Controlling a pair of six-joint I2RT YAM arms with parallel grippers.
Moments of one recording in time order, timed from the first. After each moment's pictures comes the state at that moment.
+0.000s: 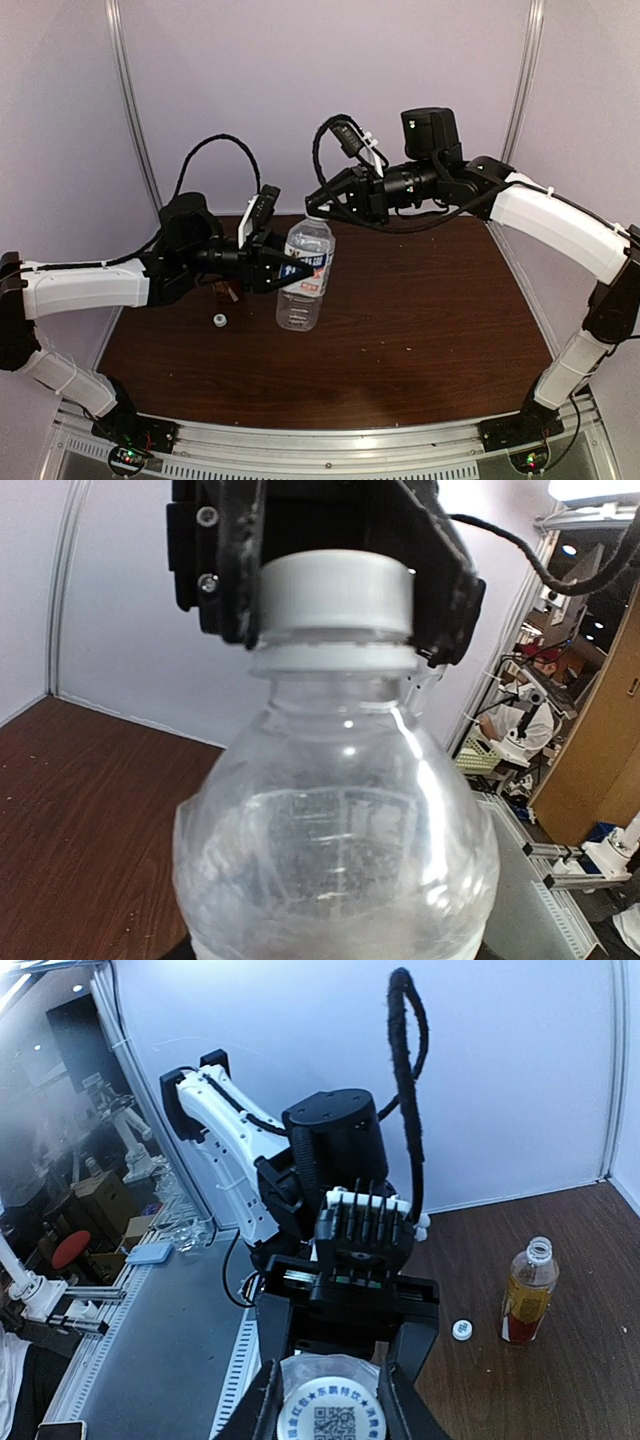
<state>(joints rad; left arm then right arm) -0.79 1.38 0.89 0.52 0.88 -0.35 0.80 1.62 1.68 -0.33 -0.88 0.04</state>
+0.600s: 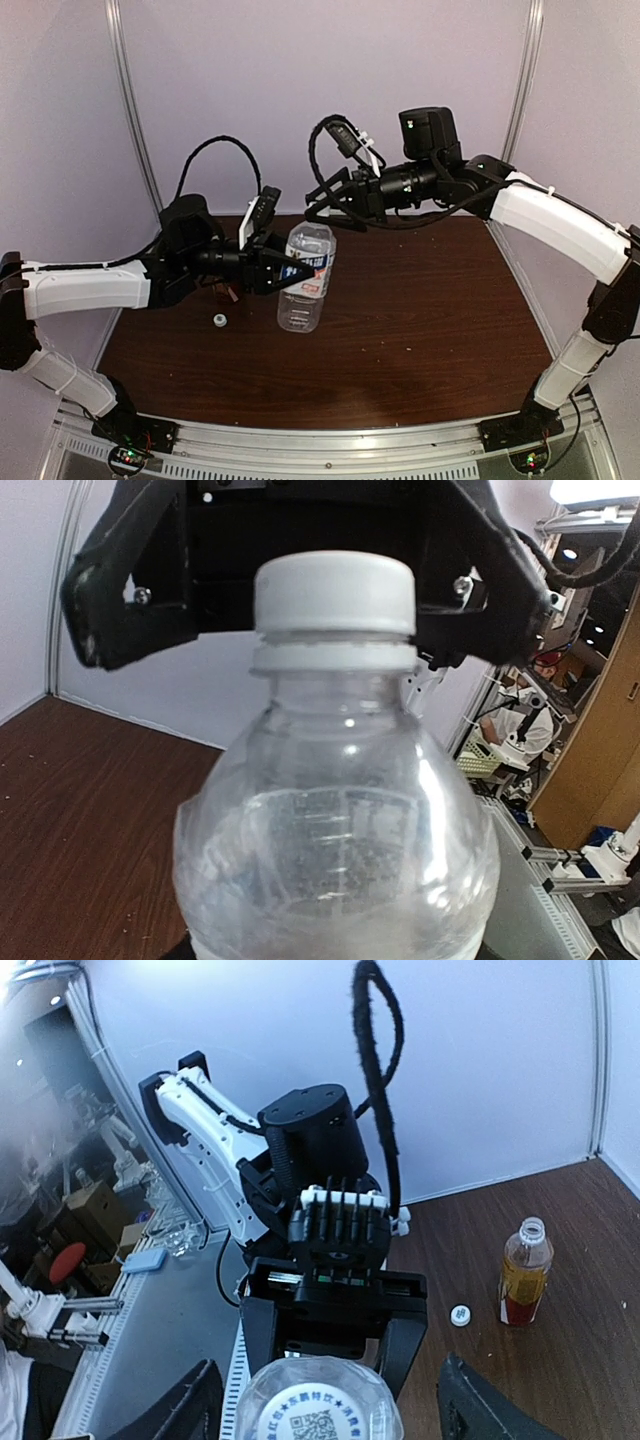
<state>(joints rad) -0.80 1.38 0.87 0.55 0.88 -0.36 0.80 1.63 1.69 -0.37 -0.86 0.06</state>
